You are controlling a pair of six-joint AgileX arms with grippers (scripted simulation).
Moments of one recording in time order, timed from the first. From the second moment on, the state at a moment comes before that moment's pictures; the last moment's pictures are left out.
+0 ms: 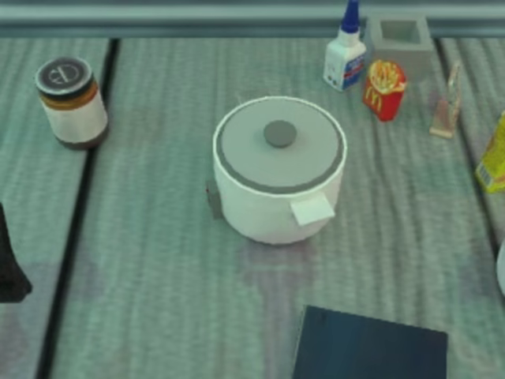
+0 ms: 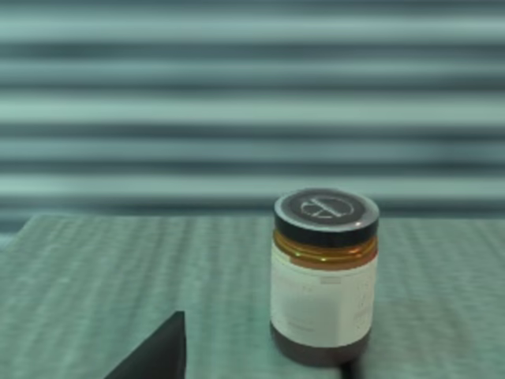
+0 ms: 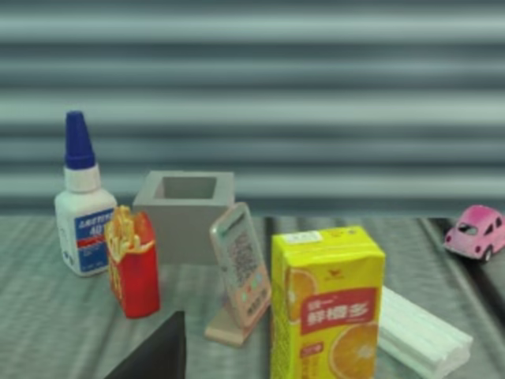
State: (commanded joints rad) left arm 0.00 0.00 0.00 0.00 0.00 0.00; right arm 0.00 0.00 0.00 0.00 0.00 0.00
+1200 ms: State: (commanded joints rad) left arm -0.03 1.14 1.10 -0.63 0.07 0.11; right arm 0.00 0.00 0.00 0.00 0.00 0.00
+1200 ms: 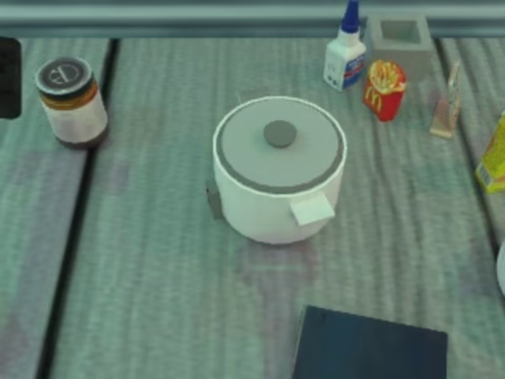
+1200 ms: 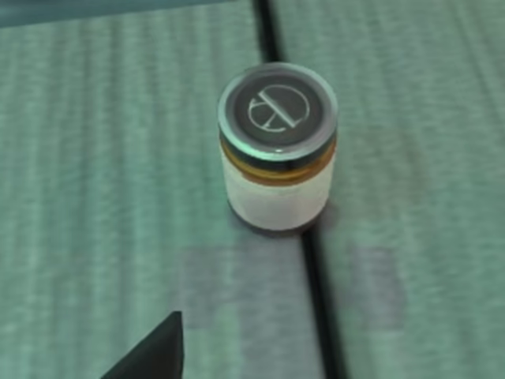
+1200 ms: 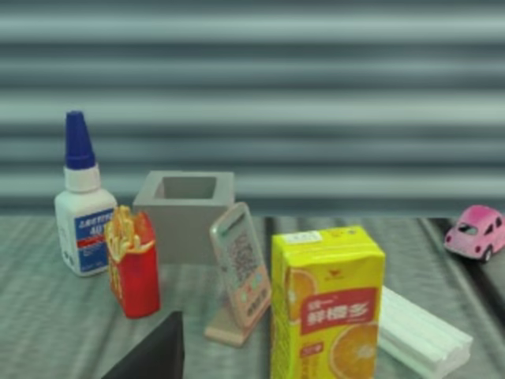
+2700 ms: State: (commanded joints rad) left arm -0.02 2.57 2.53 -1.33 0.05 0.21; right arm 0.00 0.00 0.00 0.00 0.00 0.00
